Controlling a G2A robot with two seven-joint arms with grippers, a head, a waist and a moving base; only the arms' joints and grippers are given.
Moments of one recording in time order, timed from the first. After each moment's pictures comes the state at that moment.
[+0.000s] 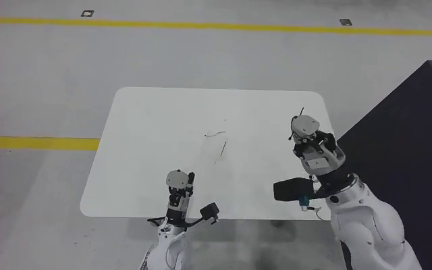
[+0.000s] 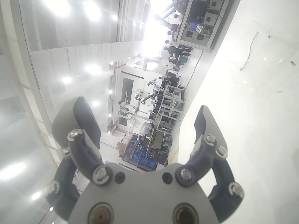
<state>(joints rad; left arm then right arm) 1.64 -1.54 -1.28 -1.58 3.07 0.66 0.05 -1.59 -1.10 1.50 -2.31 -2.40 -0.02 -0.25</state>
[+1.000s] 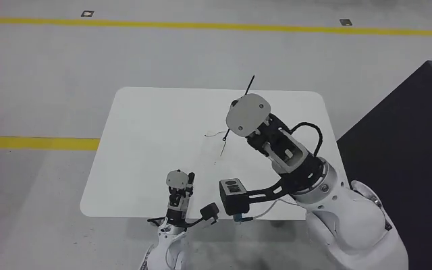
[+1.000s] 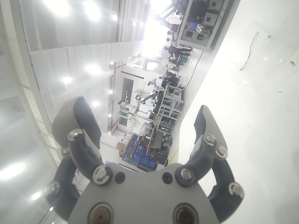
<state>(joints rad) 1.64 -1.54 -1.28 -1.58 3.07 0.66 0.05 -1.16 -1.14 1.18 -2.35 -2.91 -0.07 -0.19</state>
